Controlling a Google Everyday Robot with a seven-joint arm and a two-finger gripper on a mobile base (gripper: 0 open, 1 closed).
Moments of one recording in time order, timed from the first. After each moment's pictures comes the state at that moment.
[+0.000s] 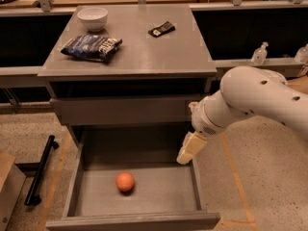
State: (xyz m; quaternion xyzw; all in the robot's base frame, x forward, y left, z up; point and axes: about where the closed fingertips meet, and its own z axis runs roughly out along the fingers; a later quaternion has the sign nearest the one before) arm 0.520 -0.100 0.737 -0.59 0.77 0.07 0.24
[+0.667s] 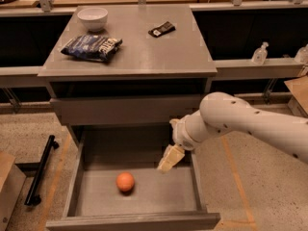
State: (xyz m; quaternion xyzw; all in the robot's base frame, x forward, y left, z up) arm 0.532 -0.046 0.656 -0.58 0.76 0.15 0.25
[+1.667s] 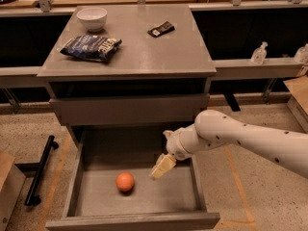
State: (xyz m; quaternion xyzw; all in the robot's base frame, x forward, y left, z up) arm 0.539 -0.018 0.590 -0.55 0.76 0.22 0.27
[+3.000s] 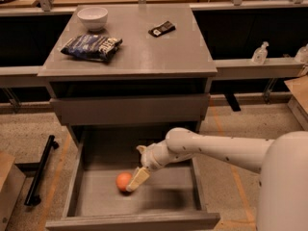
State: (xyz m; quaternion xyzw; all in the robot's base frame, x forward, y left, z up) arm 0.550 0.077 0.479 -0.58 0.71 0.29 0.27
